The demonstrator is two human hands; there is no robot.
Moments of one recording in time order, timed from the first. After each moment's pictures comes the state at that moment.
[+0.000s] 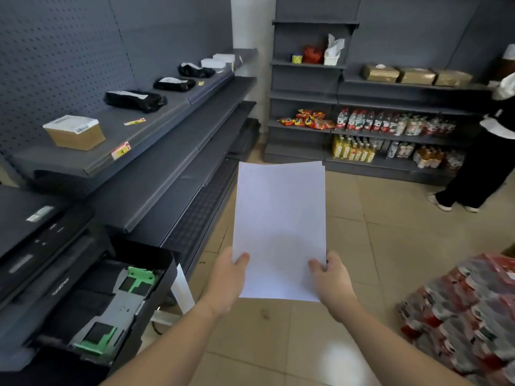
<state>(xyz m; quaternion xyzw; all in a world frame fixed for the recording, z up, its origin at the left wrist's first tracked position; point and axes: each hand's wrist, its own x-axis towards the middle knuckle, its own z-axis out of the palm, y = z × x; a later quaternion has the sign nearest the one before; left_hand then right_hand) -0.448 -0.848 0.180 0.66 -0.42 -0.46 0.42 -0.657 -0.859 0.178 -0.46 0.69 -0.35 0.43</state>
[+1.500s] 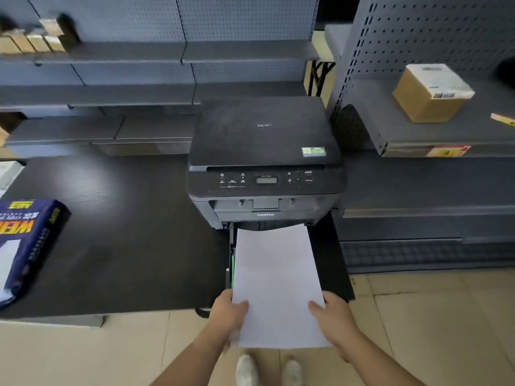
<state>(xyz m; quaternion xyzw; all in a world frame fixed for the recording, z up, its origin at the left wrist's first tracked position) -0.220 -0.789 0.021 0.79 0.23 -0.30 0.48 -0.271 -1.008 0.037 -0.77 0.36 0.18 0.50</state>
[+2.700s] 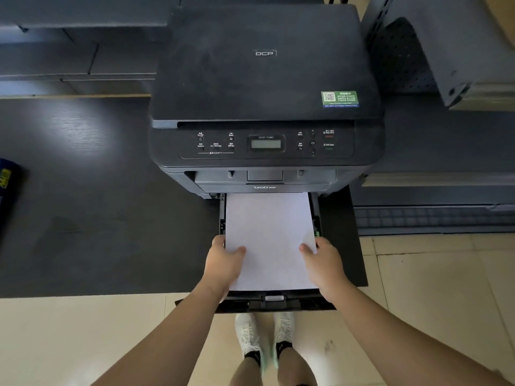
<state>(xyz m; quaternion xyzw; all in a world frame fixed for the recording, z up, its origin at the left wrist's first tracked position) -0.131 -0.821 -0.029 0.76 0.29 -0.26 0.53 -0.167 -1.021 -0.038 -0.77 0.37 0.18 0.49</state>
